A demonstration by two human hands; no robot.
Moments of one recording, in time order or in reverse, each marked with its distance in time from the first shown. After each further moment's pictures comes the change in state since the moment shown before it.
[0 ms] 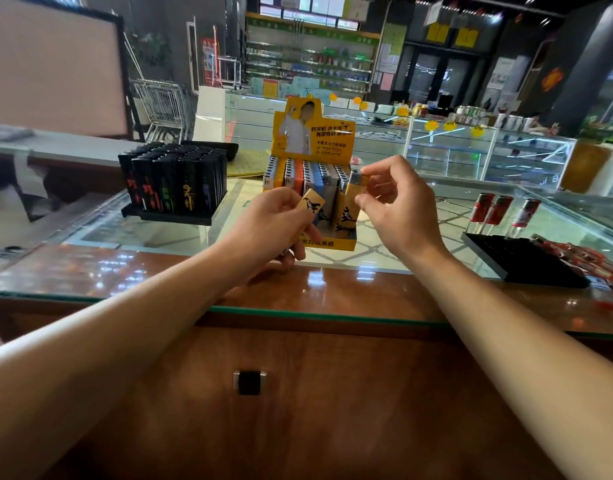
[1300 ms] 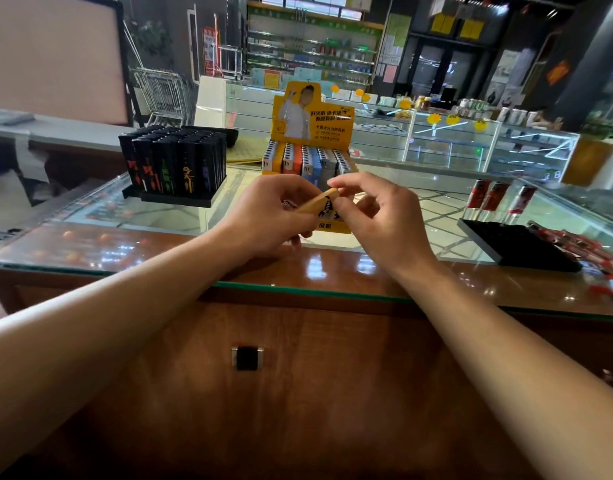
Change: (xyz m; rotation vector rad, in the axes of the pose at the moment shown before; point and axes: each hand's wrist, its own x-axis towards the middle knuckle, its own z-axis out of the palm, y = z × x) left_hand -0.009 -0.006 0.001 0.237 -0.007 0.259; right_hand -0.037 -0.025 -0.001 0.066 -0.130 -0.098
